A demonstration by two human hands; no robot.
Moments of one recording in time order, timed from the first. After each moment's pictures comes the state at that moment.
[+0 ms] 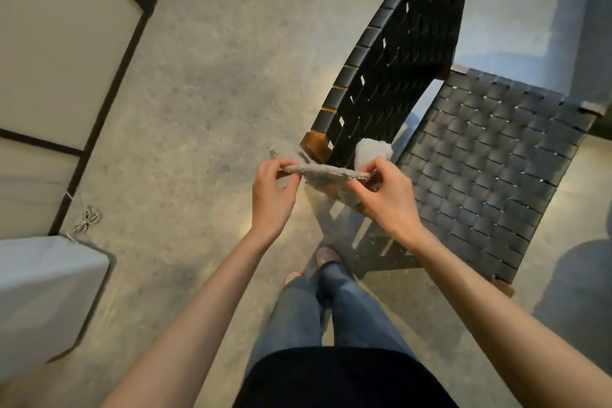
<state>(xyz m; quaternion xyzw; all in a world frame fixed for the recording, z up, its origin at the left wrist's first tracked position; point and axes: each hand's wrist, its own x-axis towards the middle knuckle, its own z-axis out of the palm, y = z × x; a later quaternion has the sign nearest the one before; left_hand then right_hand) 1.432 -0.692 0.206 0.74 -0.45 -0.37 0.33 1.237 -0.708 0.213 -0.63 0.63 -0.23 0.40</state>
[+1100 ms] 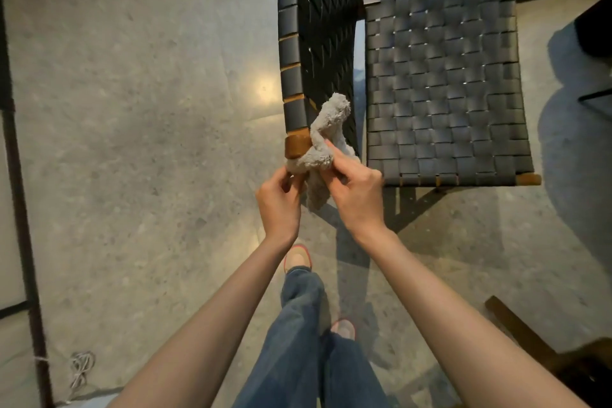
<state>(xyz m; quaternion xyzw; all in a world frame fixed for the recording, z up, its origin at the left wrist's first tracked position) 1.460 -0.744 0.105 0.59 -0.57 -0.48 0.30 1.350 -0.706 0.148 -0.48 0.72 -0.43 0.24</state>
